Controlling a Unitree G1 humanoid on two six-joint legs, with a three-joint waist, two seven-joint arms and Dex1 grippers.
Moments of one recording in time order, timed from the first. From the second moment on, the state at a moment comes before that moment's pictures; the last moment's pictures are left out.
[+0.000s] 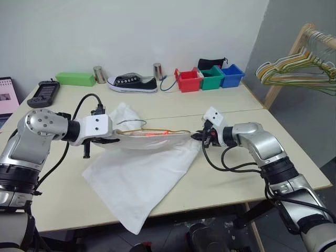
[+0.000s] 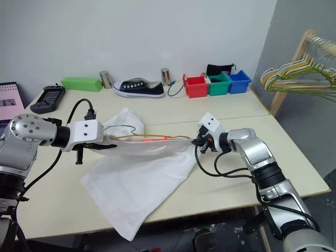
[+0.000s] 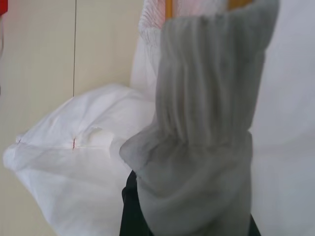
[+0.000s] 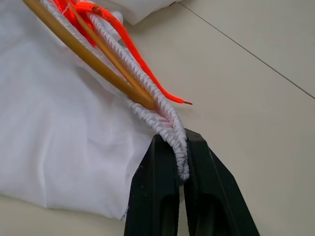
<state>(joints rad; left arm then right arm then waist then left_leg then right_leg) -0.60 1.04 -0.14 0.28 0.01 -0.04 -1.31 -0.77 -0.46 0.30 0.18 0.18 0.65 0.89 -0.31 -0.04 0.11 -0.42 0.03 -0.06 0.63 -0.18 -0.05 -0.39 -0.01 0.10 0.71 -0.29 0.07</state>
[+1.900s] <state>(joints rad) -0.69 0.73 -0.25 0.11 0.17 0.04 -1.08 -0.97 -0.58 0.53 0.34 -0.24 0.19 0.99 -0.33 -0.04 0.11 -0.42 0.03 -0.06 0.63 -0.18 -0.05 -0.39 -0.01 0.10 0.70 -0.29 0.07</state>
